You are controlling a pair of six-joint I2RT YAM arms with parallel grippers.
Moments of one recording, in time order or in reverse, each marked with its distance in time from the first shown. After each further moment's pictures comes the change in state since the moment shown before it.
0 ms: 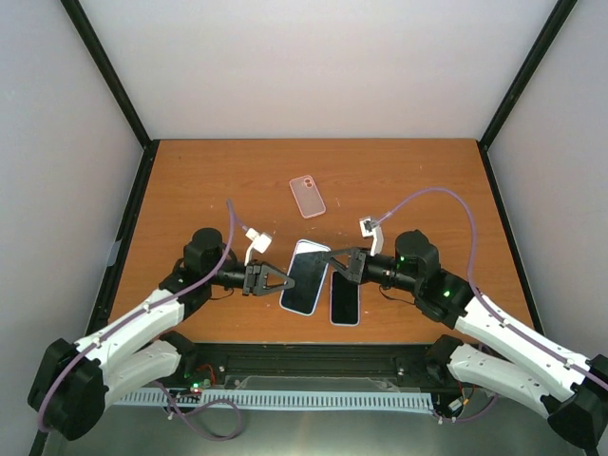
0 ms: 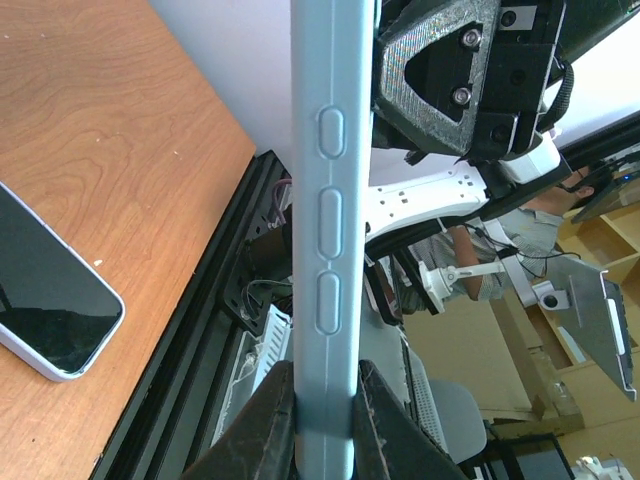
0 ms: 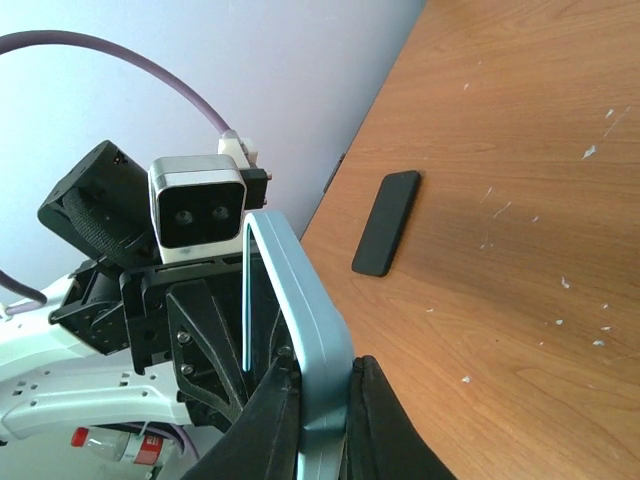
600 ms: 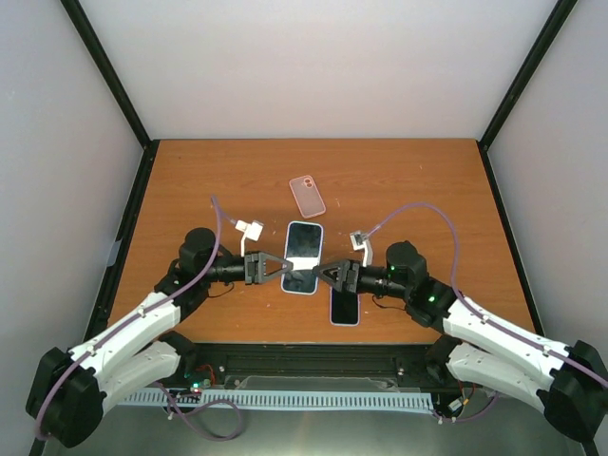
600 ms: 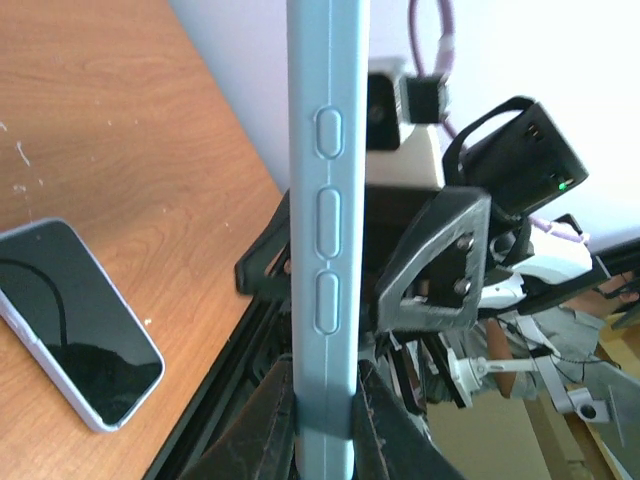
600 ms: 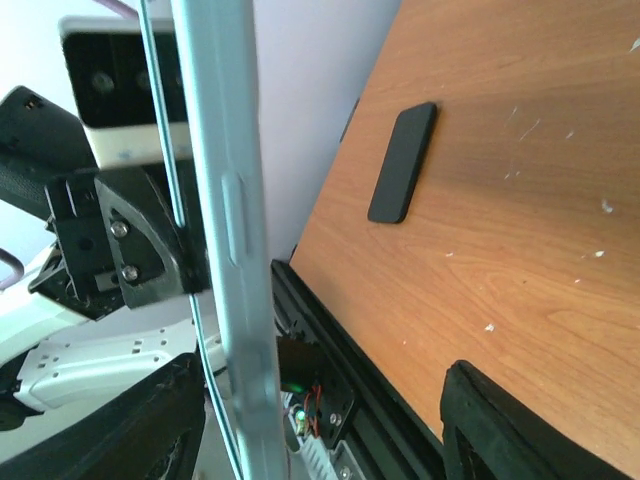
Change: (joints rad) left arm 0.002 -0.039 0.029 -0.026 -0.177 -0.097; right arm 0.000 0.039 -0.161 0.197 -0.087 0.100
